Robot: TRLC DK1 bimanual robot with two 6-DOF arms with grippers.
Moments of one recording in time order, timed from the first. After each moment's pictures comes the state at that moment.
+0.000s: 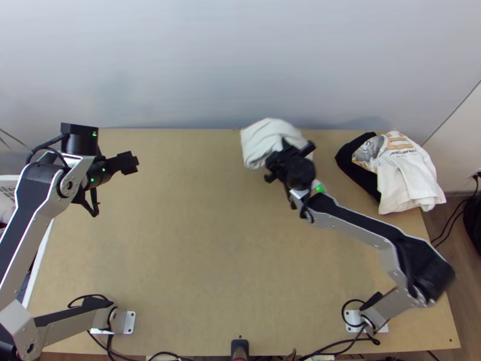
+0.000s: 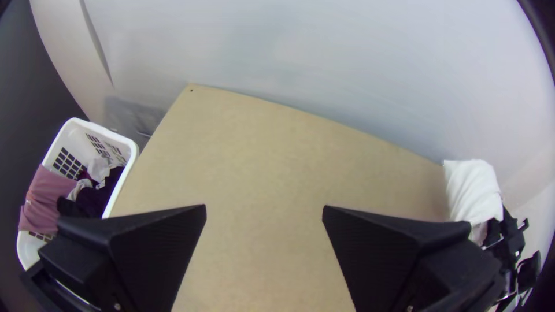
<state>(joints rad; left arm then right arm) -0.16 1.30 1.47 -0.98 -0.25 -0.43 0.65 1.70 1.04 0.56 0.51 -0.77</state>
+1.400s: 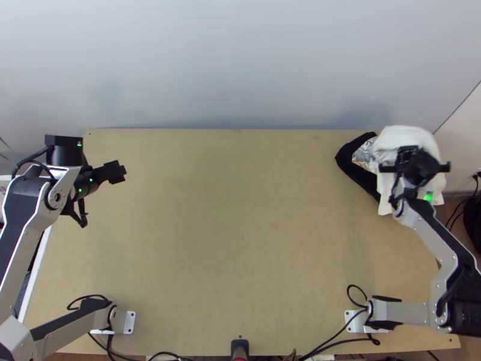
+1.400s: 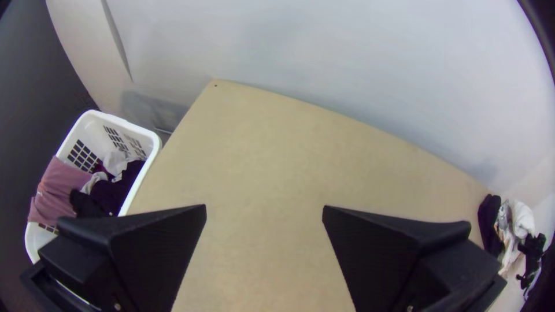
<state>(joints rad) -0.08 1.21 1.38 -0.99 -0.26 -0.39 -0.16 1.43 0.83 0.44 0.44 -0.57</state>
